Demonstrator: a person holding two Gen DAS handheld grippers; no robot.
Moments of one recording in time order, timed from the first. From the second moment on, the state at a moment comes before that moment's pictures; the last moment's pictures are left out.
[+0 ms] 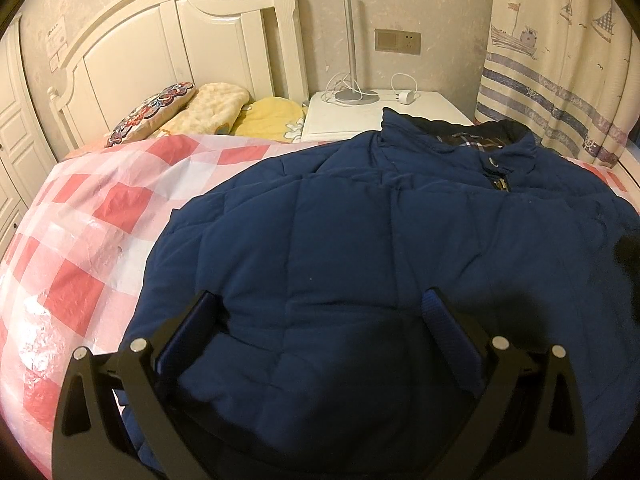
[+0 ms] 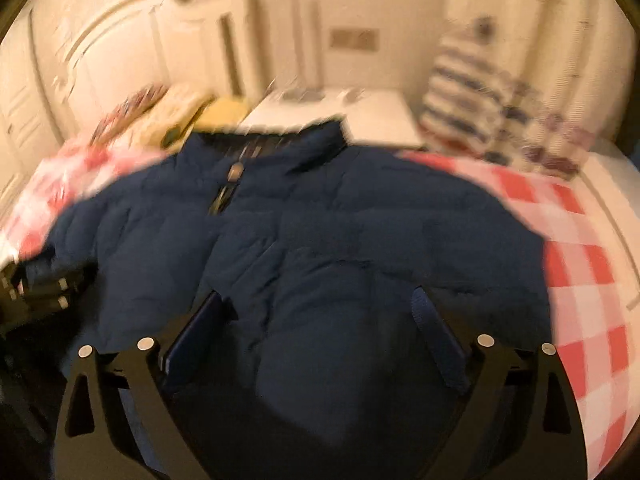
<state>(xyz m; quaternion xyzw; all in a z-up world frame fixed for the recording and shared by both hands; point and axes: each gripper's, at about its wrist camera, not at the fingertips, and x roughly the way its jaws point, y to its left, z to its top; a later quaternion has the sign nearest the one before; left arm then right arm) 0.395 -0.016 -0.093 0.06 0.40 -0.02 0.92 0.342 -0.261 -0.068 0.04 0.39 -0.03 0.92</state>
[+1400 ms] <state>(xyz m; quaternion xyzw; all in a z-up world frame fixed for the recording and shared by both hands) 0.278 -0.018 -0.042 0.02 0.39 -0.11 0.91 0.228 -0.247 -0.050 0.03 0.38 0.00 0.92</state>
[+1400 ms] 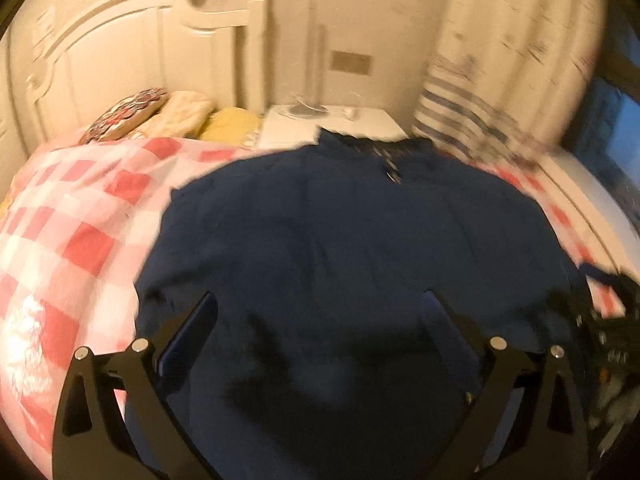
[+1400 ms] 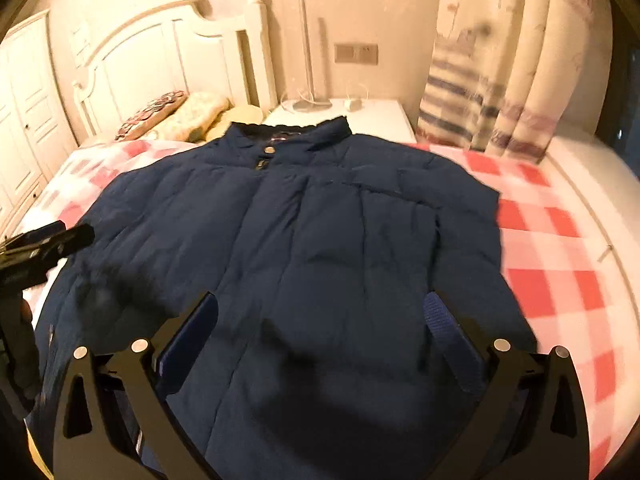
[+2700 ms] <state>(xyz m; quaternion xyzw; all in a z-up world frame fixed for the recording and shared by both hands) 0.205 0.008 -0.093 0.08 0.44 -0.08 0.89 0.143 -0.220 -0.094 -0.03 0.46 0.01 0.89</state>
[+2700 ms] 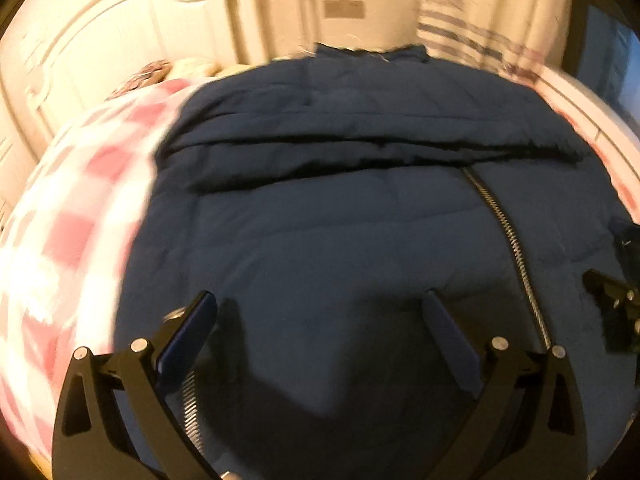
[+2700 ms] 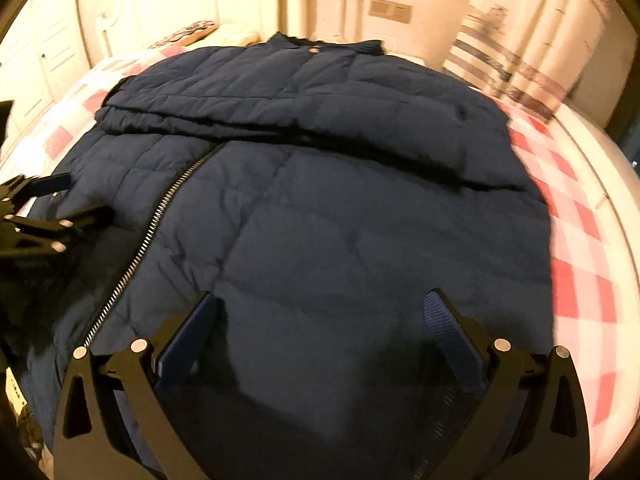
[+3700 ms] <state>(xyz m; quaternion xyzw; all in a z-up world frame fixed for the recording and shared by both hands) 0.127 0.017 -0.111 0.11 0.41 -0.10 0.90 0.062 -0.215 -0.103 -0.03 0.42 0.03 0.91</state>
